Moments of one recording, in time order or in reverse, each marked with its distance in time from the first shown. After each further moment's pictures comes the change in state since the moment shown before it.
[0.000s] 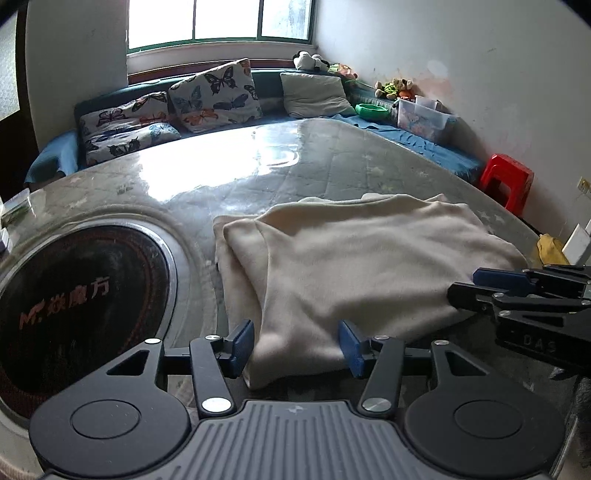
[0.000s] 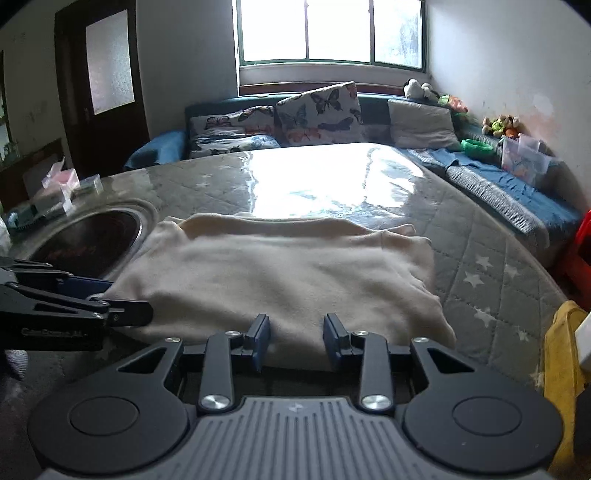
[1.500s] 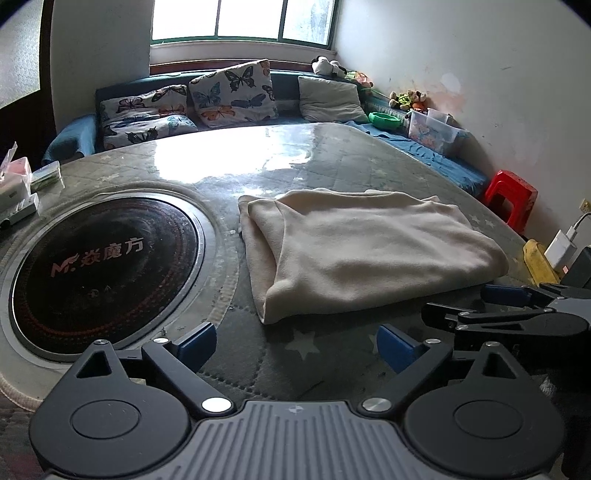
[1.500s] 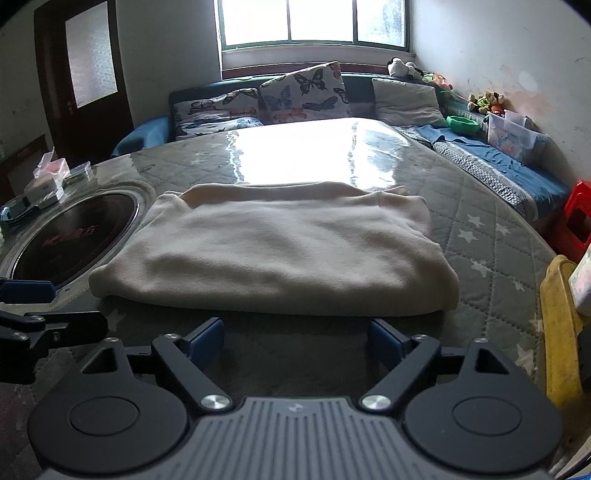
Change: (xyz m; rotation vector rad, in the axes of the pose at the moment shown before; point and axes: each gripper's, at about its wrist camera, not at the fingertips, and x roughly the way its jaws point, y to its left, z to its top) left arm -0.046 0.006 -0.026 -0.070 -0.008 0.006; right arm -0.005 0.011 -0.016 0.060 0.079 -0.035
